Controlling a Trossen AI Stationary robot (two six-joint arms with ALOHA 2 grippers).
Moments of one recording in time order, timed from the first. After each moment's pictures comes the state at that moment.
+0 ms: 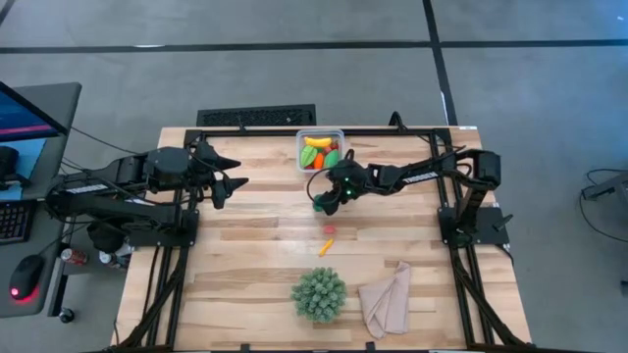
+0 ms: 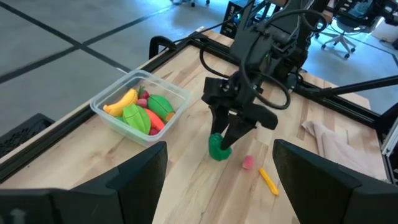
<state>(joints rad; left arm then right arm) 0.07 0.73 0.97 -0.65 -0.25 -0.38 -0.22 1.79 0.91 0.14 -0.23 0.64</state>
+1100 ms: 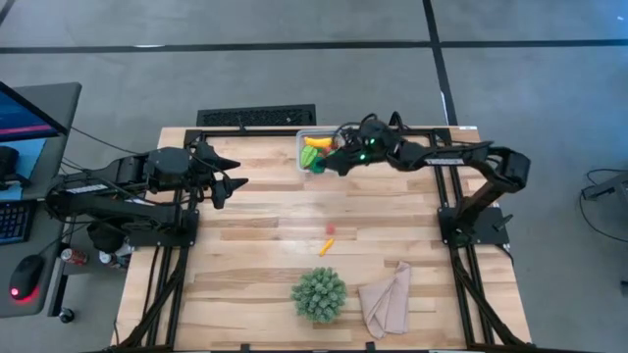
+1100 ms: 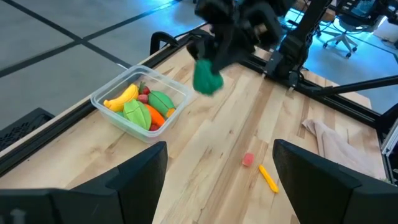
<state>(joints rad) 0.07 0.73 0.97 -0.66 -0.25 -0.40 -0.44 1.58 0.91 0.35 -0.47 0.69</state>
